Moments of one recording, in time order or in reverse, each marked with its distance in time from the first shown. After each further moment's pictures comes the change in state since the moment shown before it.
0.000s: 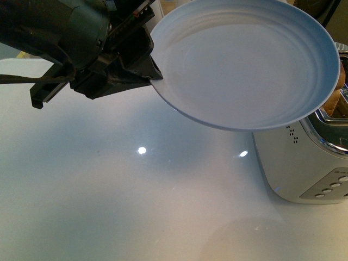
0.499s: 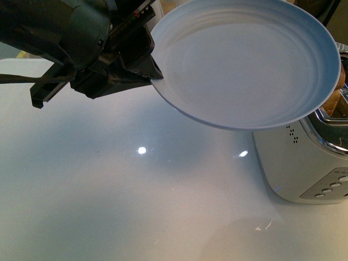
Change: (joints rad) left arm -0.004 0.000 0.000 0.000 -0.001 0.000; right arm 0.000 -0.190 0.000 -0.195 0.000 0.000
